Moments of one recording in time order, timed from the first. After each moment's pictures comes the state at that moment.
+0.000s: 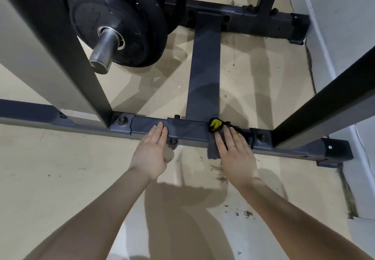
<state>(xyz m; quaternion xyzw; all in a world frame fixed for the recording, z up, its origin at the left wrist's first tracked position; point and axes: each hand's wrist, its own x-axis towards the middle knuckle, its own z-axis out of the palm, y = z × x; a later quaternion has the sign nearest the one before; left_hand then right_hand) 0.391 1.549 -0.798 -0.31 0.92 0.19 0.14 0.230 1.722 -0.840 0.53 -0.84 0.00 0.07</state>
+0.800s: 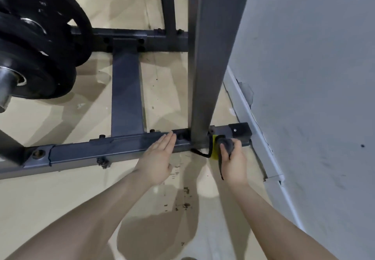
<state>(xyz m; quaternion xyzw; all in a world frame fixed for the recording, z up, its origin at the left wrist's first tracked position) 0.276 1.672 -0.756 -0.09 0.96 0.22 0.13 0.185 1.860 -0.749 0.06 -0.89 0.45 -0.06</state>
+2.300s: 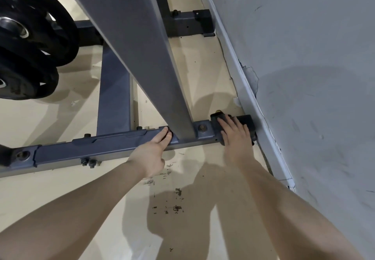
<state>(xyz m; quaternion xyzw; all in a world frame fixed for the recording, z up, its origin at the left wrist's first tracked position) 0.225 1.693 -0.768 -0.17 0.93 0.17 0.28 0.073 1.892 -0.836 0.28 -0.95 0.15 -0.09</state>
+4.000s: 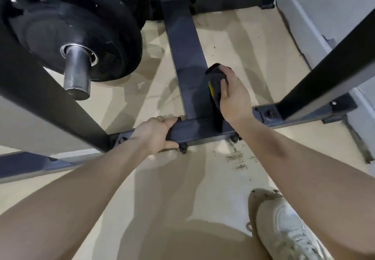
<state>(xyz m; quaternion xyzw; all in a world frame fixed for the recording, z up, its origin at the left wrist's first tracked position) 0.340 1.462 -0.789 -0.11 0.95 0.14 0.25 0.201 1.617 -0.772 0.23 -0.88 0.41 -0.05</state>
